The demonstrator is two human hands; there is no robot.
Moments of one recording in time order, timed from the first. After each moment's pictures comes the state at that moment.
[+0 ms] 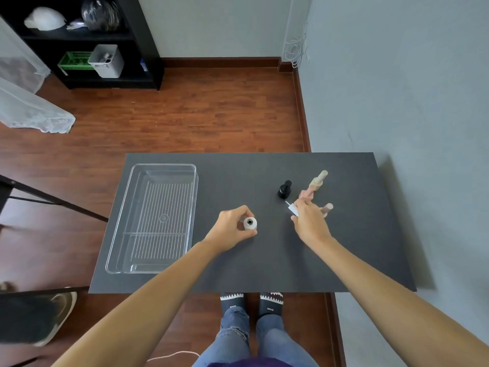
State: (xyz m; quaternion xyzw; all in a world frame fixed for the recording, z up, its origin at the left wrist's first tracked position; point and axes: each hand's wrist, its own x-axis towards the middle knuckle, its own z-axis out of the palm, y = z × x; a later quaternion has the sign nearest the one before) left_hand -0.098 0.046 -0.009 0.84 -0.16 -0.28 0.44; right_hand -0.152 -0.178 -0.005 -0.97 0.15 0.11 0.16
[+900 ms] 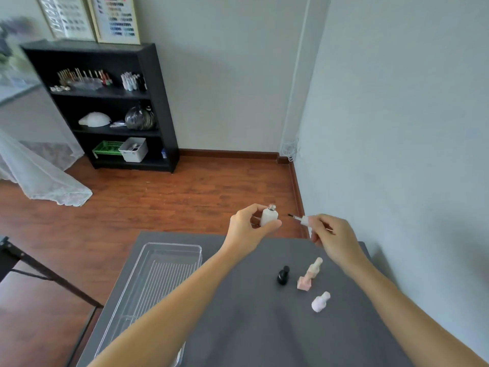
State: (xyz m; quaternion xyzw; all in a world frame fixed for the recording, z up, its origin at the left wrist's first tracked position) left_hand -0.017 -0.017 0.154 0.78 -0.15 -0.08 0.60; right_hand -0.101 -0.211 0.182 -0.85 0.14 -0.09 0.50
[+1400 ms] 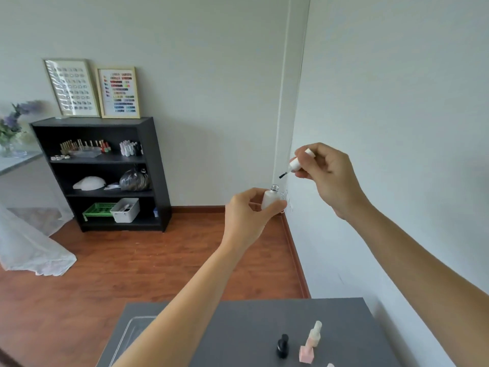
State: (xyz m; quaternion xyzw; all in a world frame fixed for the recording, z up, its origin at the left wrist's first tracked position) left_hand 0.027 -0.054 0.303 0.76 -0.20 0.08 0.61; right_hand -0.027 -0.214 0.382 -0.77 -0.07 -0.31 0.55
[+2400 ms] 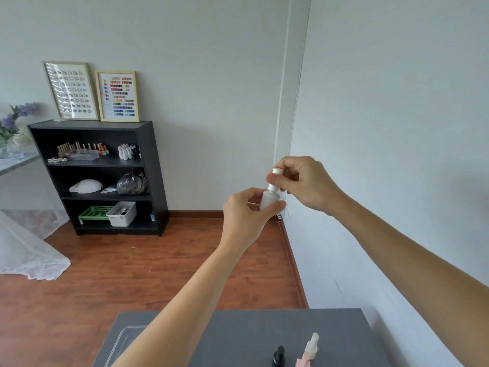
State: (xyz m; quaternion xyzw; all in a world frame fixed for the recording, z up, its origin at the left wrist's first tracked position) left_hand 0.031 -0.061 0.323 0.75 -0.19 0.08 0.63; right_hand 0.003 -0.207 0.394 -0.89 -0.09 -0.21 0.39
